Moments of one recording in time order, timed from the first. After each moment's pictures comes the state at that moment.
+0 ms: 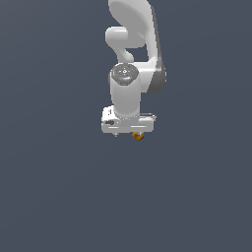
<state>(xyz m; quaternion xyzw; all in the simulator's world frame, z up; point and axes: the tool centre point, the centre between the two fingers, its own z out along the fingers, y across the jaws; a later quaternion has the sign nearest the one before) -0.011 0.010 0.154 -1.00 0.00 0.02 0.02</state>
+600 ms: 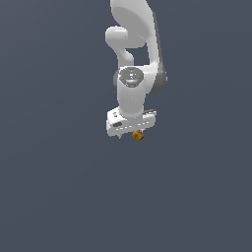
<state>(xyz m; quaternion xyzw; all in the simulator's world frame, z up) -0.029 0.022 0.135 -0.99 -0.13 0.02 0.02</state>
